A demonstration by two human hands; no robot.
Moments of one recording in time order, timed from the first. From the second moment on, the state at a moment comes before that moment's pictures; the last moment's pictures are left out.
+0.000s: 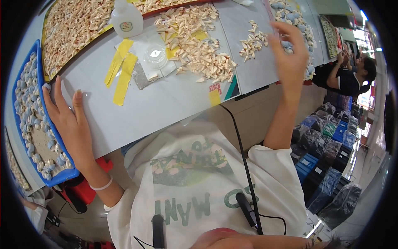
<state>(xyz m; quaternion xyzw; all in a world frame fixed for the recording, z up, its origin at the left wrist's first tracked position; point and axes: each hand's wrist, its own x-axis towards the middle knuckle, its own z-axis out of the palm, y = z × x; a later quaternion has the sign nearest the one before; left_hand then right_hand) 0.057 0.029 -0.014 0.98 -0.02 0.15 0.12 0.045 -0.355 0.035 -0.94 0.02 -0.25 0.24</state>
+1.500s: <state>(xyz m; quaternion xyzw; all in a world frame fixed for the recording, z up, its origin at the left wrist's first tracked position) 0.012 -0.030 -0.016 0.63 -0.18 0.08 0.75 0.049 -0.317 0.010 -0.70 -0.04 -0.06 0.71</state>
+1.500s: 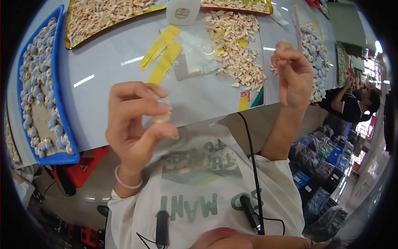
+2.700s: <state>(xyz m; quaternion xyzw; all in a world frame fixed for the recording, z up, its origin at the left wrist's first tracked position) 0.024 -0.036 -0.026 0.55 -0.12 -0.11 0.82 0.093 -0.197 0.057 -0.95 -0.27 -0.07 0.14</state>
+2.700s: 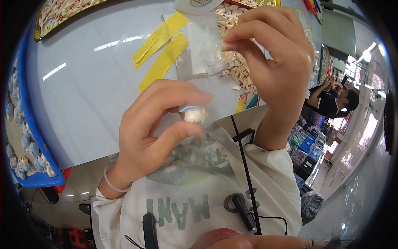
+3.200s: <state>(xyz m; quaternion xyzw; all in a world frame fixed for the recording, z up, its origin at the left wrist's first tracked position) 0.018 -0.038 -0.008 0.41 0.02 -0.17 0.90 0.074 -0.222 0.052 -0.92 -0.25 -0.08 0.29</state>
